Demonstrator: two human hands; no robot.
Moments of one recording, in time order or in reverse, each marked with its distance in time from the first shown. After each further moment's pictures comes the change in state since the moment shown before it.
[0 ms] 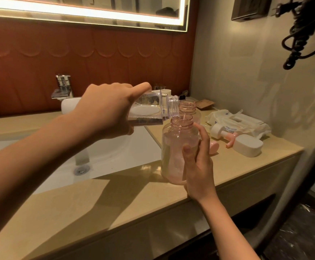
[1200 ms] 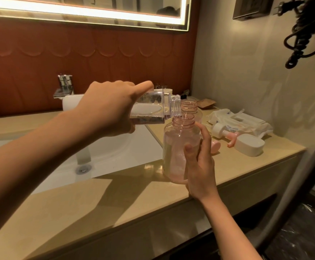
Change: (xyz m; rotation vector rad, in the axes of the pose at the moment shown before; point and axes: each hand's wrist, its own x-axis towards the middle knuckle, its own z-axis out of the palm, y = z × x) left_hand 0.002 0.000 -0.004 0.019 -0.007 0.014; right_hand 0.000 -0.004 0.000 -0.017 -0.001 0.023
